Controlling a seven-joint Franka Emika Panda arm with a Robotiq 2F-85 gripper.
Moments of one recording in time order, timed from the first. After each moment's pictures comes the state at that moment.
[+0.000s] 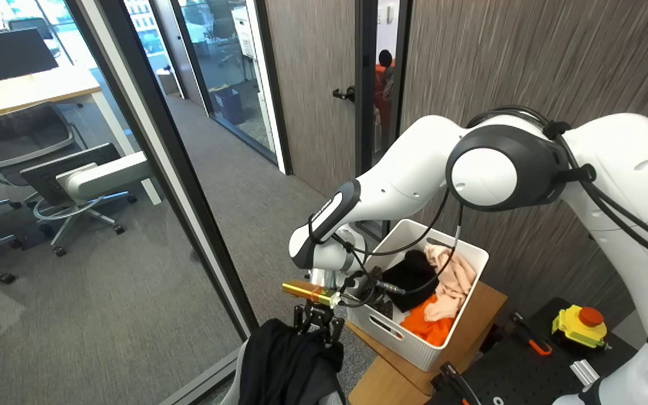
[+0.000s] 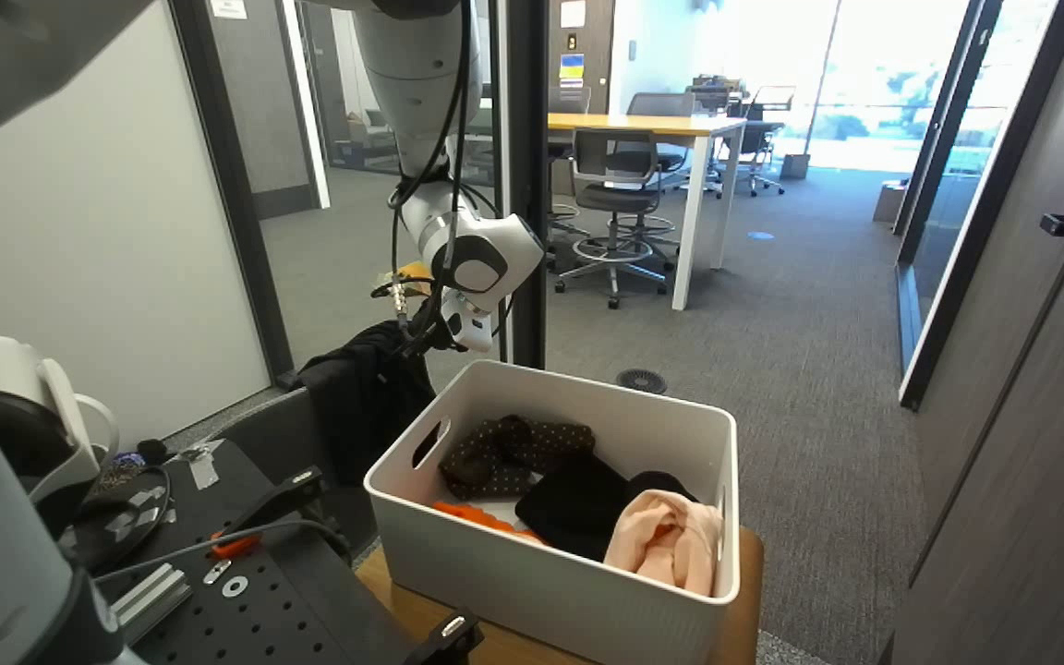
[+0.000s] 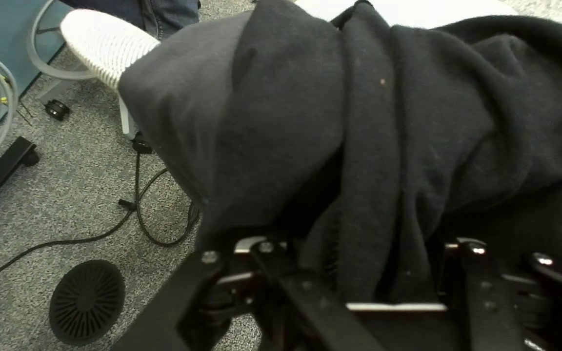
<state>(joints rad) 0.20 0.89 0.25 -1.80 0.65 2.24 0.90</state>
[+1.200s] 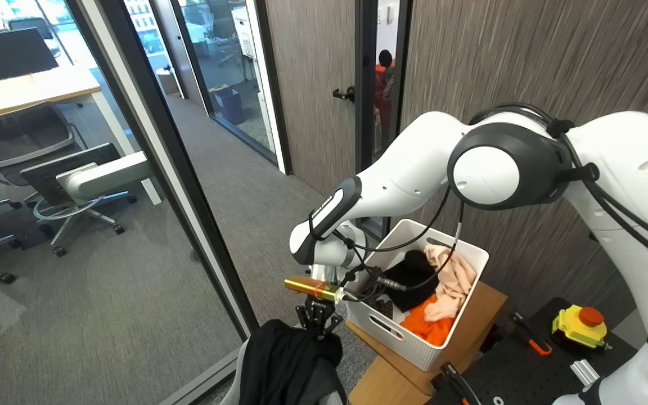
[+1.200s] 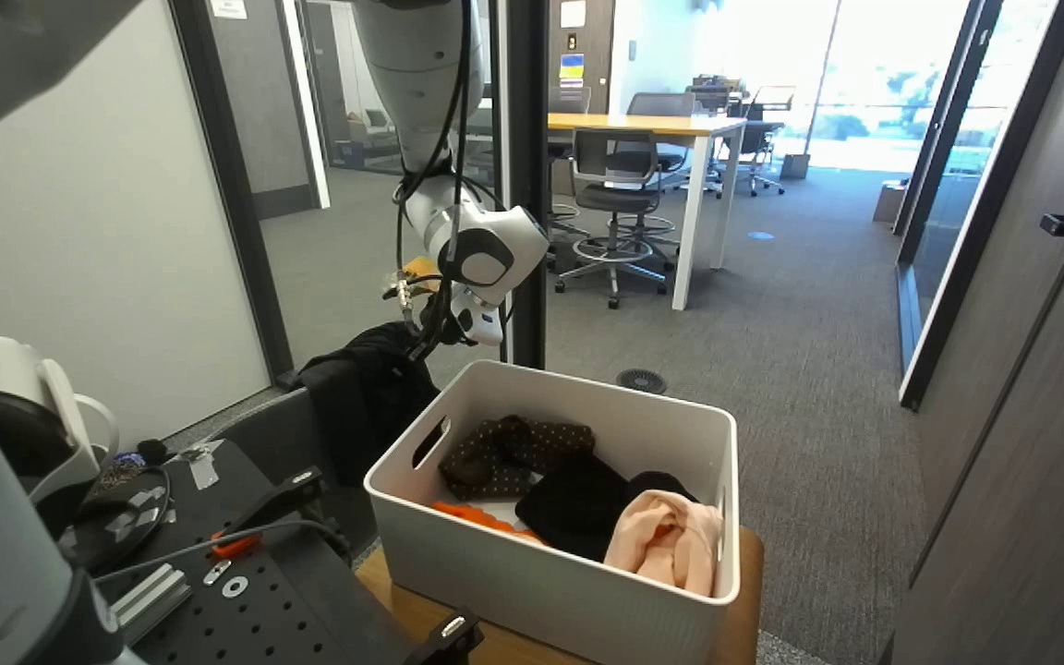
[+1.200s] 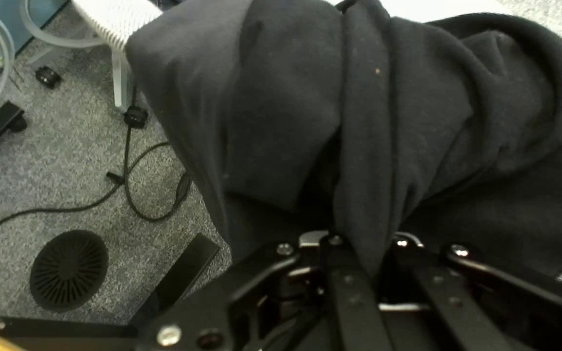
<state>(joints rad) 0.20 0.87 0.23 -1.80 0.63 2.24 0.83</state>
